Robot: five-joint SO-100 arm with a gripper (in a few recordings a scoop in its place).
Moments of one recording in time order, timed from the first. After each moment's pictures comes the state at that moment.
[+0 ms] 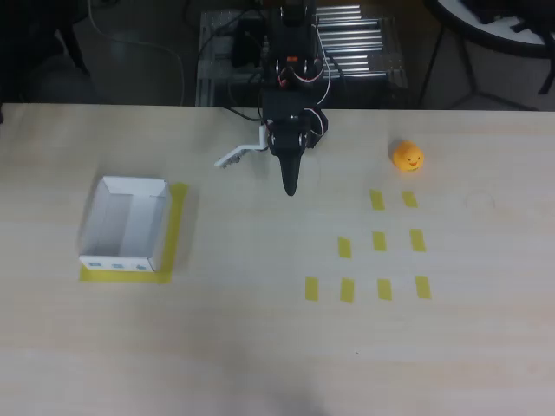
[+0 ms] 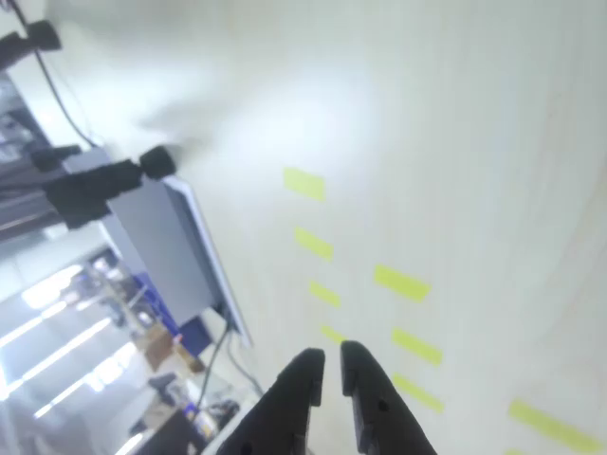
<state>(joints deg) -2.3 152.8 139.6 60.6 6.6</state>
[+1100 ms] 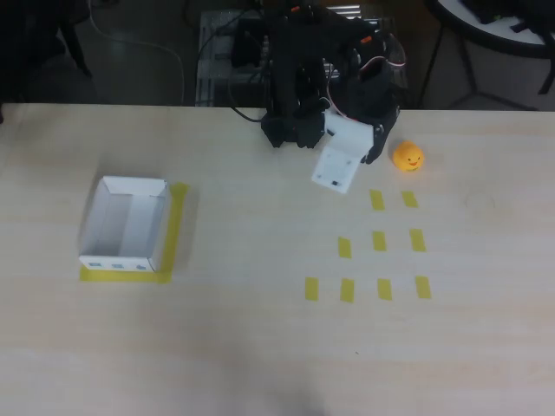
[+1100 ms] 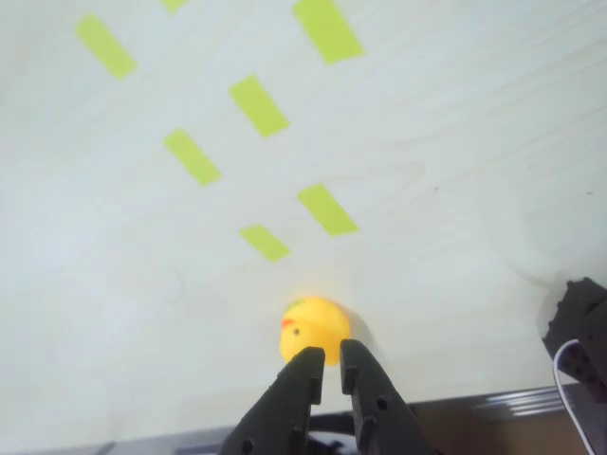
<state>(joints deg) -39.3 110.8 92.5 94.8 -22.2</state>
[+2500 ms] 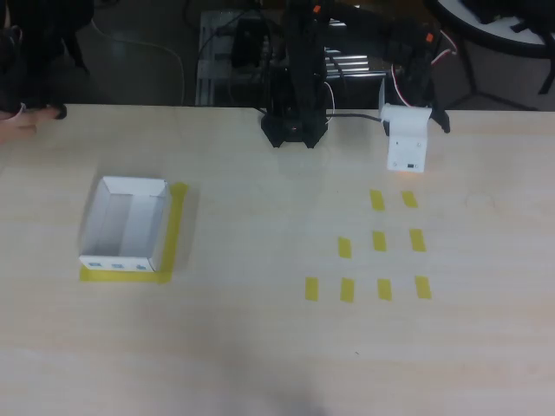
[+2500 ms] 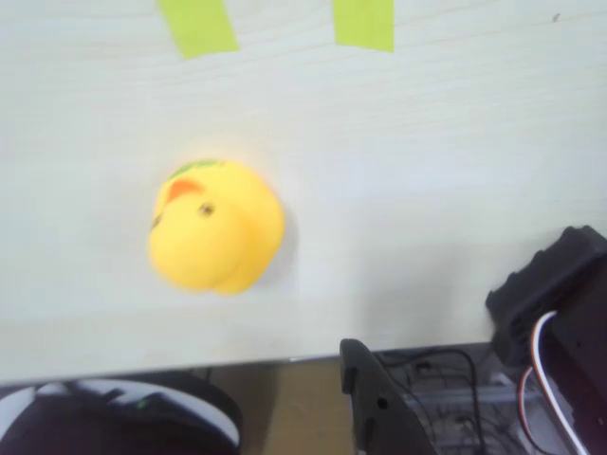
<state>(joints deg) -73.8 97.0 102.8 88.9 -17.3</state>
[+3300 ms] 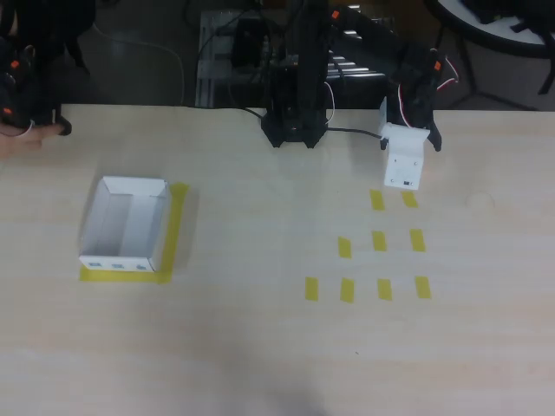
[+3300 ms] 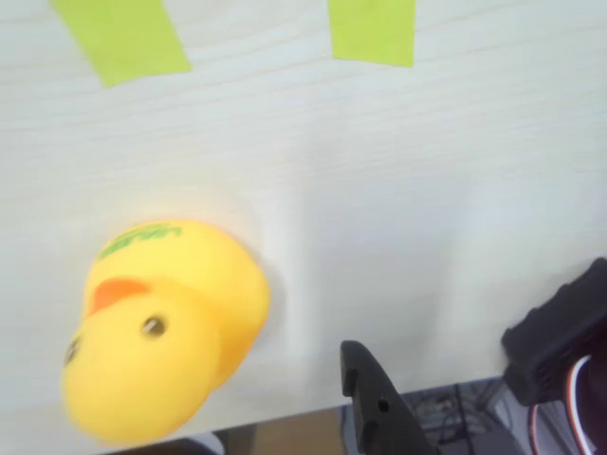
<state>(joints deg) -73.7 87.7 106.1 81.4 -17.3</state>
